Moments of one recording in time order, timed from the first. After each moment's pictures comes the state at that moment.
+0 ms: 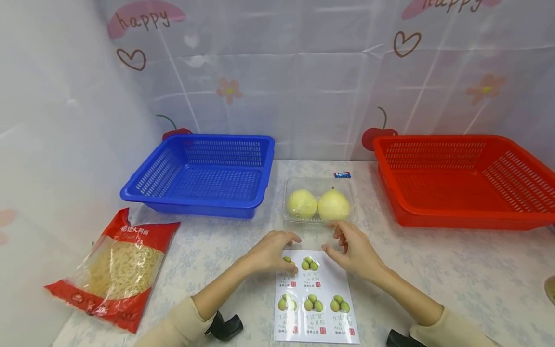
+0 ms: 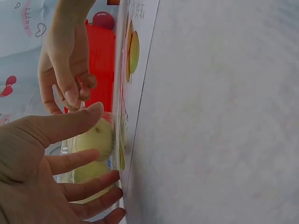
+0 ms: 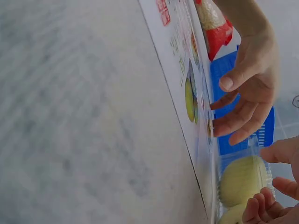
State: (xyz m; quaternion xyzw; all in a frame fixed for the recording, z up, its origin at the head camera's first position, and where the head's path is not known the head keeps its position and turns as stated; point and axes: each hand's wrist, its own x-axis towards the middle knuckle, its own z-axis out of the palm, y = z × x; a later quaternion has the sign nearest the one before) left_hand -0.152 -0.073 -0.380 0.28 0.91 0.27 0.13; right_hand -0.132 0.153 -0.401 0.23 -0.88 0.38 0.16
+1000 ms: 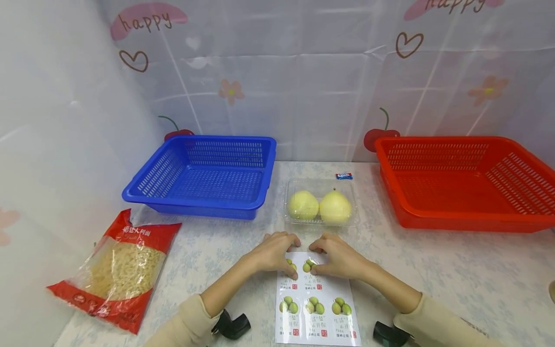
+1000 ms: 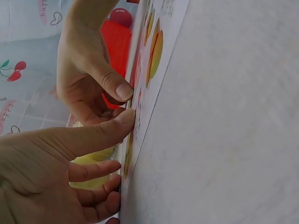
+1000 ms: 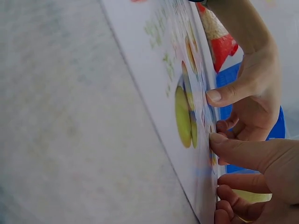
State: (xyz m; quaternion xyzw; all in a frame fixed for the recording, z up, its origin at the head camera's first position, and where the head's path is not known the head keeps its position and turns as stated) left_hand -0.164 -0.070 -0.392 0.28 0.92 0.21 0.15; right_hand -0.142 0.133 -0.401 0.29 -0.92 0.27 -0.05
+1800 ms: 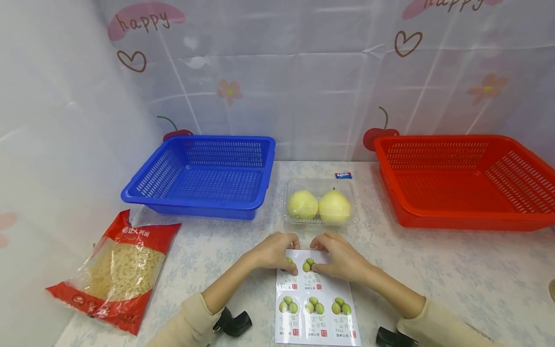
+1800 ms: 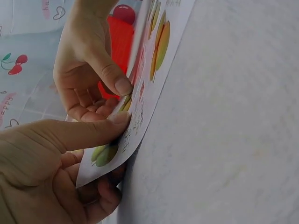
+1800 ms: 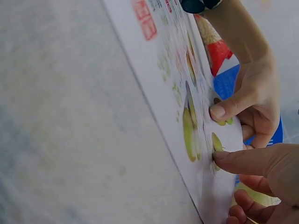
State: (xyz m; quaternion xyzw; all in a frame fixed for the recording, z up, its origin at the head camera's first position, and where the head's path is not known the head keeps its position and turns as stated) left_hand -0.170 -0.071 -0.392 0.31 0.89 0.28 0.18; right_hand -0.135 0.132 -0.406 0.26 -0.92 0.29 0.01
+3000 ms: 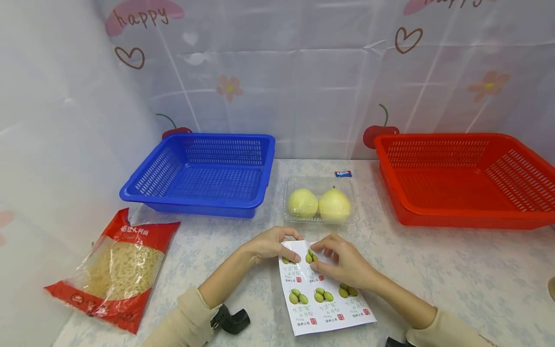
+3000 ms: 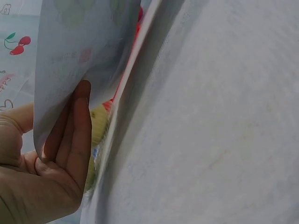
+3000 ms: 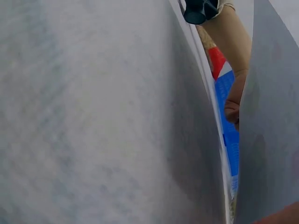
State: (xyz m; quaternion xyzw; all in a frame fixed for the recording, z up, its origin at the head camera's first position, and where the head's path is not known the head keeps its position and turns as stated) left_hand -0.179 -0.078 -0.397 0.16 0.70 0.59 0.36; right_hand -0.122 0.141 -0.410 0.27 -0.87 0.40 0.02
